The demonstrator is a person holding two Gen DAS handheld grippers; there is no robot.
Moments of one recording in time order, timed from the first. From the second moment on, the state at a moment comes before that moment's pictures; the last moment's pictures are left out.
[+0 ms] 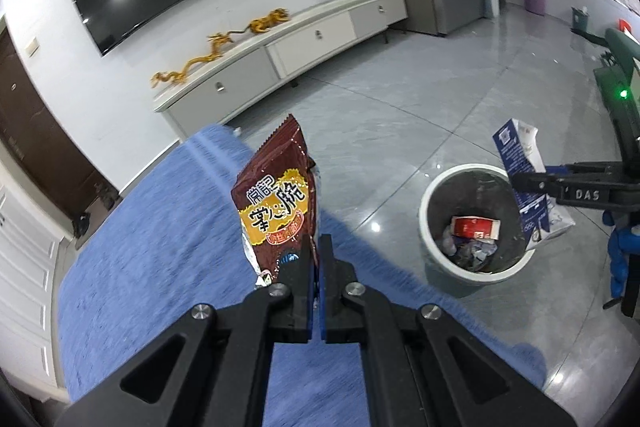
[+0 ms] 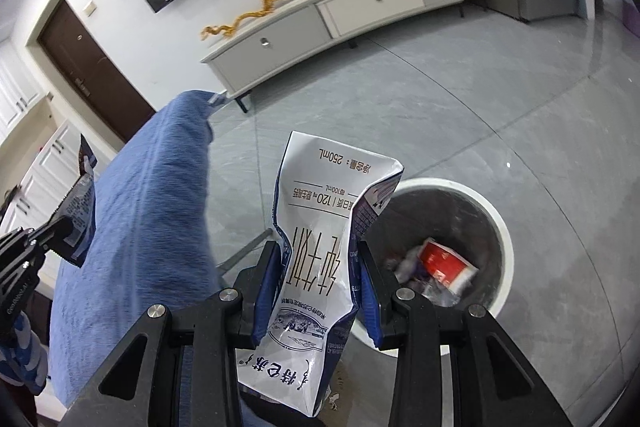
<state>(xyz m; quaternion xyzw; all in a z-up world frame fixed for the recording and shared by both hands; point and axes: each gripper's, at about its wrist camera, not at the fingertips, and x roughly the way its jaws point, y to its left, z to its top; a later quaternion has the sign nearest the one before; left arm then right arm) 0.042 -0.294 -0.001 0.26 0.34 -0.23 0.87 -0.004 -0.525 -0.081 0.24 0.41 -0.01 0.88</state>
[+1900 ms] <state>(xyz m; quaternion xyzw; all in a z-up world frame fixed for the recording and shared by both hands) 0.139 -0.503 -0.151 0.08 0.62 -0.38 0.68 0.023 -0.611 -0.197 0.28 0.48 -0.15 0.82</state>
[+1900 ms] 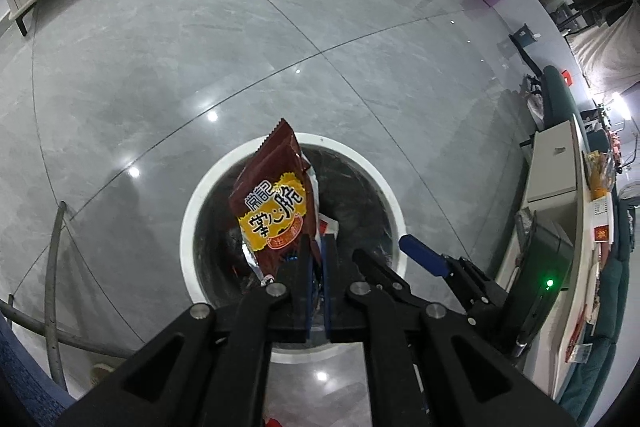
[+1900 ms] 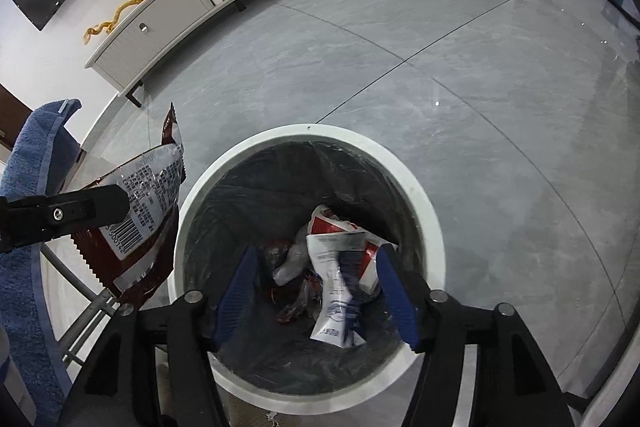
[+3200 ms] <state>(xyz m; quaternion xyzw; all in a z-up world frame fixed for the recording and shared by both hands) 0.061 -0.308 -0.012 0.12 0.40 -0.28 0.86 -0.021 -0.502 -0.051 0.16 0.38 -0.16 0.90</state>
